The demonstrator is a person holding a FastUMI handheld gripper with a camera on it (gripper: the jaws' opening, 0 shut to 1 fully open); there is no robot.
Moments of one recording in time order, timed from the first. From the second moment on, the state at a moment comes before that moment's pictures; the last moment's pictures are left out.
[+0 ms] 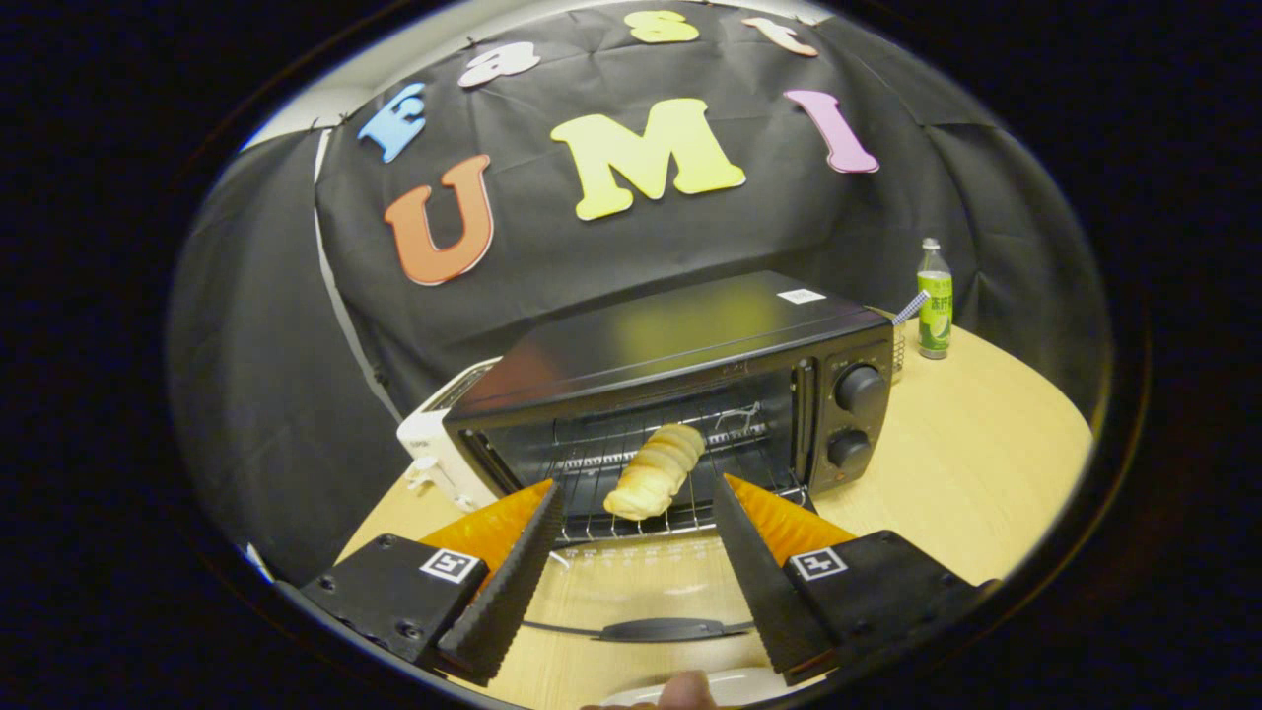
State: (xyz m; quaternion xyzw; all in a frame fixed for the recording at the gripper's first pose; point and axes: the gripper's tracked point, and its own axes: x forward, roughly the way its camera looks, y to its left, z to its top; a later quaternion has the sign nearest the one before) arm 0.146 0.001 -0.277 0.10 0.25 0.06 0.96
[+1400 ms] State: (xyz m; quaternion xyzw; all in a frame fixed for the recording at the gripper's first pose) arm 0.051 0.001 -0.397 0.01 0.45 0.05 0.89
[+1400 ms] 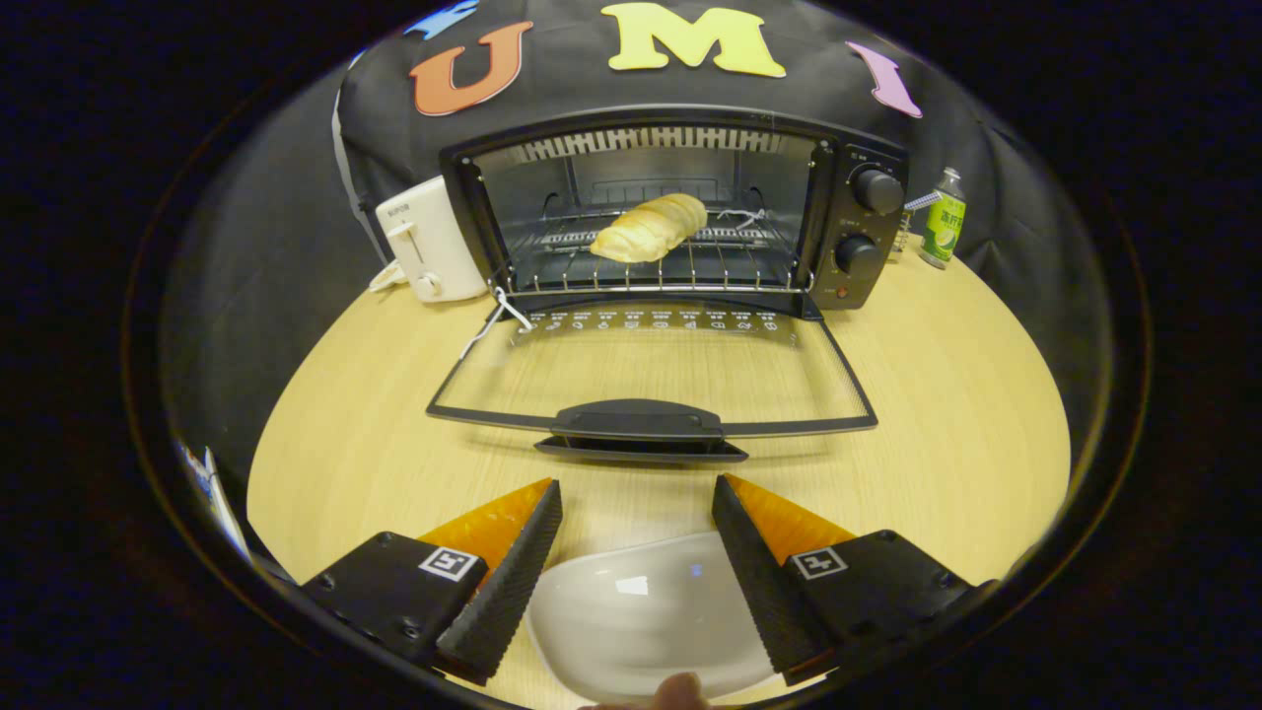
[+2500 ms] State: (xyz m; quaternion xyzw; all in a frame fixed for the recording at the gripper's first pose) arm 0.065 0.007 -0.342 0.01 0.37 -0.01 0.93
